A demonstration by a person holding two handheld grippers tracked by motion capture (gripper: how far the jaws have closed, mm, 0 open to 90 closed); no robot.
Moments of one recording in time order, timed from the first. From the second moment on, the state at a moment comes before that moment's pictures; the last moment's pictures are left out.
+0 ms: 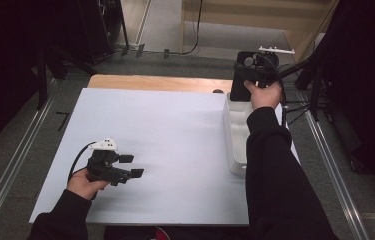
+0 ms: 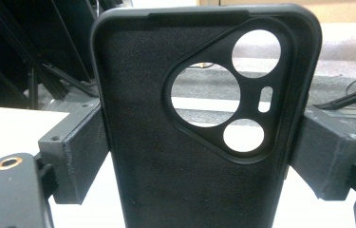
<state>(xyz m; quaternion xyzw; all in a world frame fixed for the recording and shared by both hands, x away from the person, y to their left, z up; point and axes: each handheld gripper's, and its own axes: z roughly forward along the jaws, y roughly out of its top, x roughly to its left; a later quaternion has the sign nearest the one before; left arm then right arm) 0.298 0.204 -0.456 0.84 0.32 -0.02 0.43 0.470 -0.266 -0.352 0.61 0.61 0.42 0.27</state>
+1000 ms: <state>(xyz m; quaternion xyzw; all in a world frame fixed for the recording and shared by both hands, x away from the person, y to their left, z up) 0.299 0.204 -0.457 0.84 0.32 -0.03 0.43 0.478 -0.263 -0.387 0.62 0.61 0.41 0.27</state>
